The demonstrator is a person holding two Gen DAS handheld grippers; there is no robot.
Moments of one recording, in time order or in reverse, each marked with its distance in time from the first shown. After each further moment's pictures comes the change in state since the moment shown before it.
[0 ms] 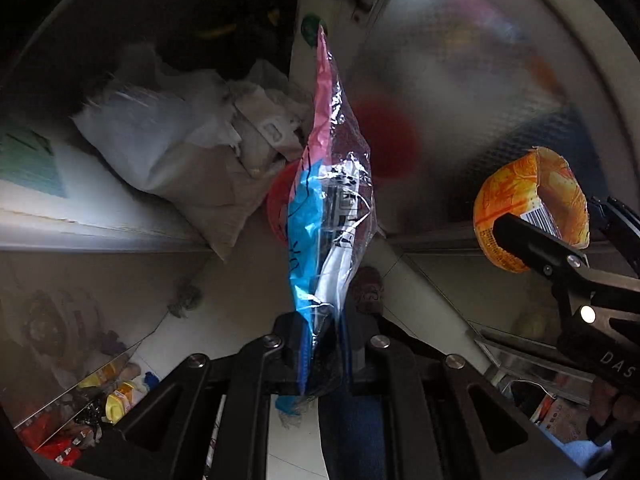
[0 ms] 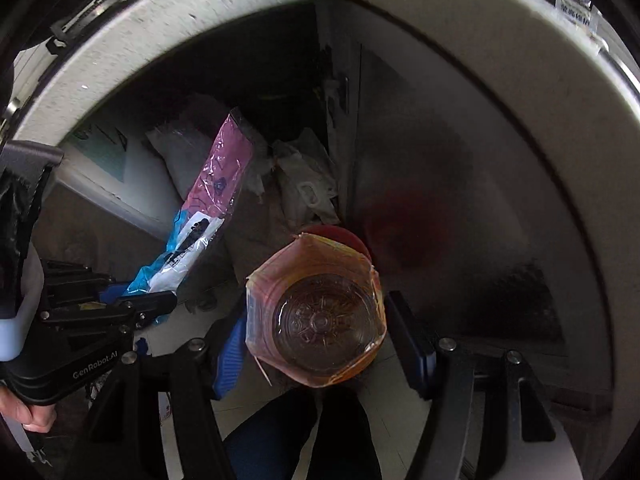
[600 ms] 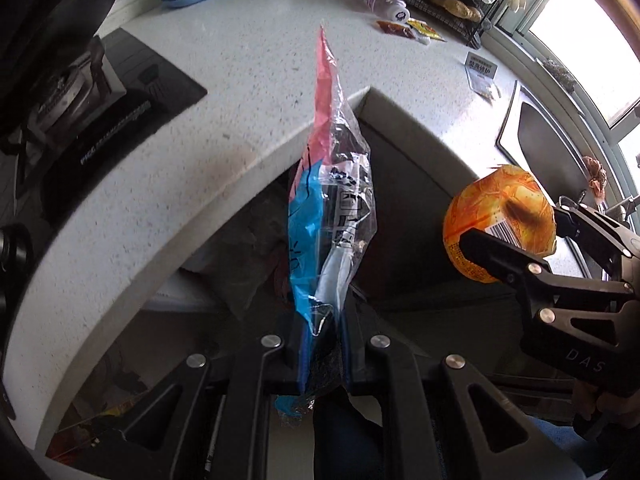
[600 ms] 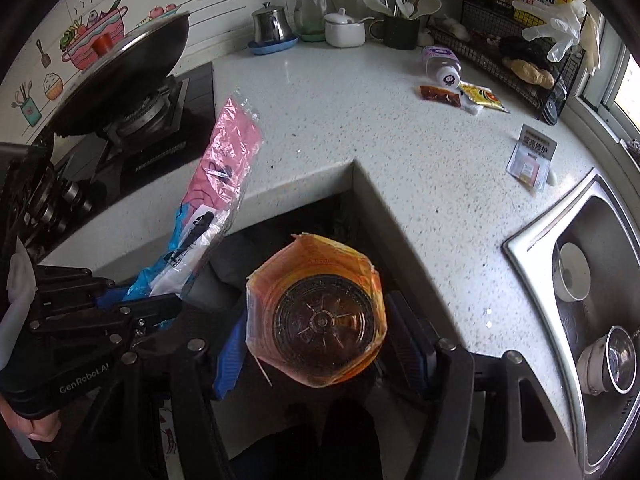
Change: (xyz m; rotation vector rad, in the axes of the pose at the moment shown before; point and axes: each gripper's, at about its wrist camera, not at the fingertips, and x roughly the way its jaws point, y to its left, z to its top) left arm -0.211 -0.027 0.015 0.017 -0.245 0.001; right arm -0.179 0.025 0.054 -0.063 -0.177 0.007
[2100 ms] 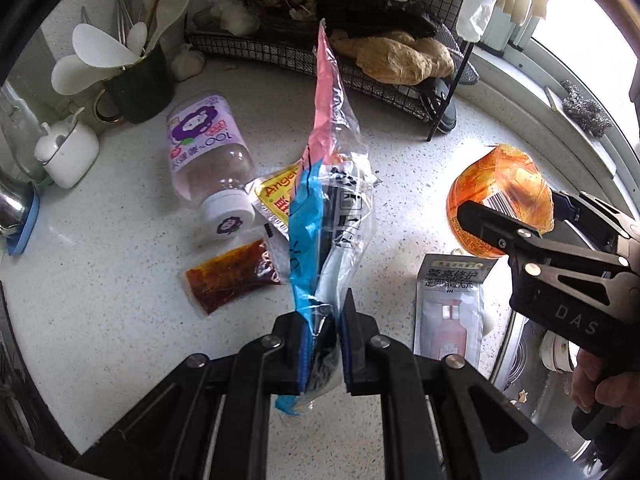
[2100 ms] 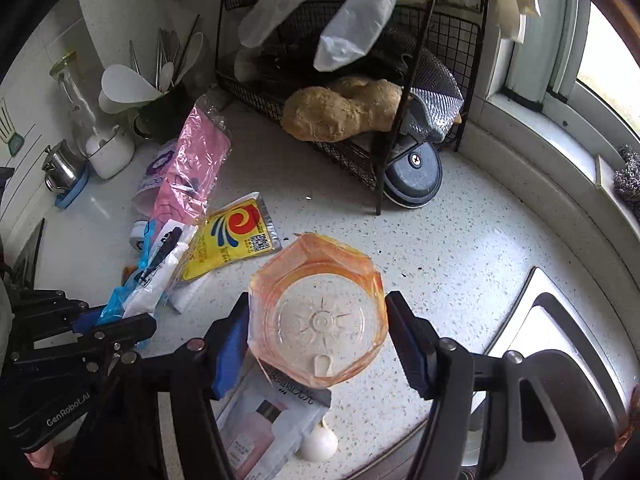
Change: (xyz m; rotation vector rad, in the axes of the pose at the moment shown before) left arm 0.113 -0.198 0.350 0.252 -0.064 0.023; right arm 0.049 -0.318 0.199 0.246 -0.128 -0.129
